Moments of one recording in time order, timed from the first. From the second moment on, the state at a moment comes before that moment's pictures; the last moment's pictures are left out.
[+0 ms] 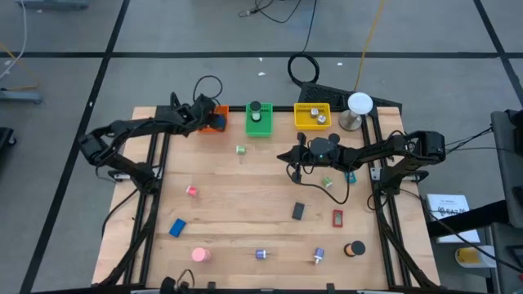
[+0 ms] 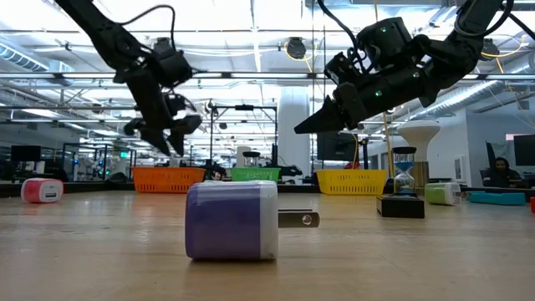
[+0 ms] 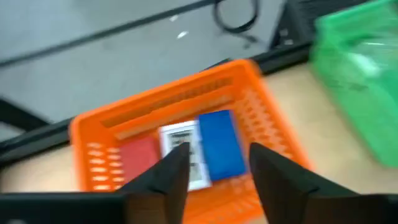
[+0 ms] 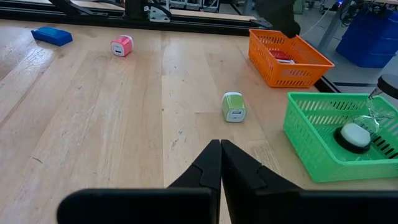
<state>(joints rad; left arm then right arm) 0.70 1.43 0.77 -0.18 -0.34 -0.35 -0.21 1.54 0.55 0.68 -0.03 -0.13</state>
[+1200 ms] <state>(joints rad) 0.21 1.35 0.37 0.85 0.03 -0.19 -0.21 1.54 0.55 0.72 -0.03 -0.12</state>
